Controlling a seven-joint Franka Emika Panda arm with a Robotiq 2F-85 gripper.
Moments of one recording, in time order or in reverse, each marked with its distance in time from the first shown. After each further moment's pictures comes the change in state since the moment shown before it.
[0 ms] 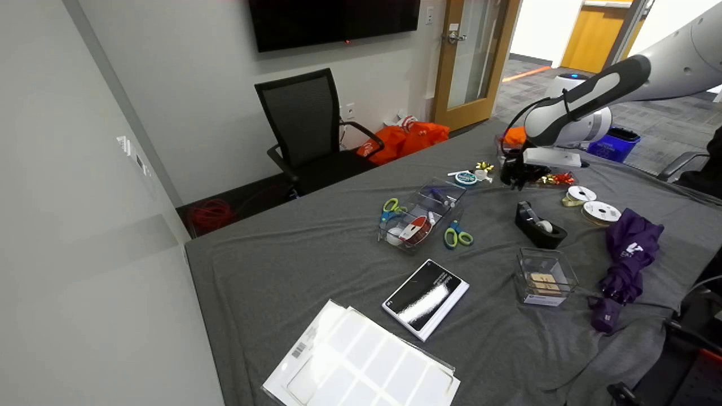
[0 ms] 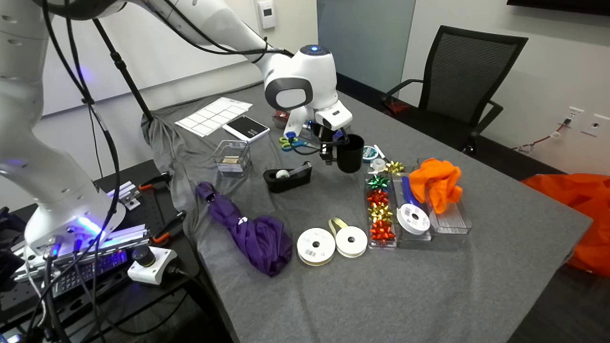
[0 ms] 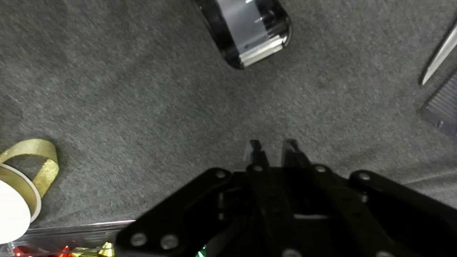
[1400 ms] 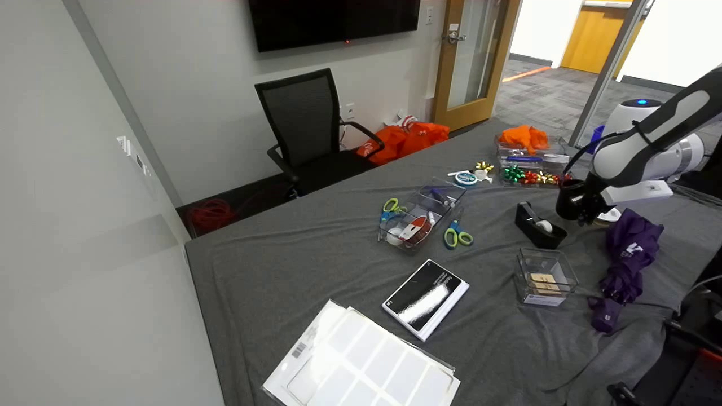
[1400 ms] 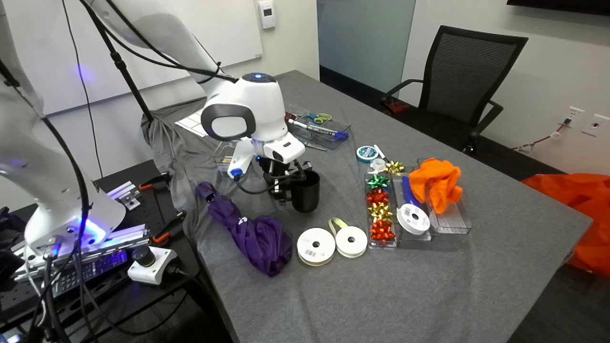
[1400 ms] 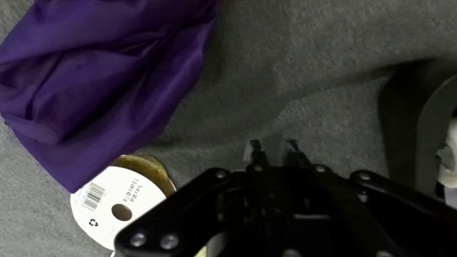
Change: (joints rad) arm 0.004 -0.262 -0.131 -0.559 -0.205 0.199 -0.195
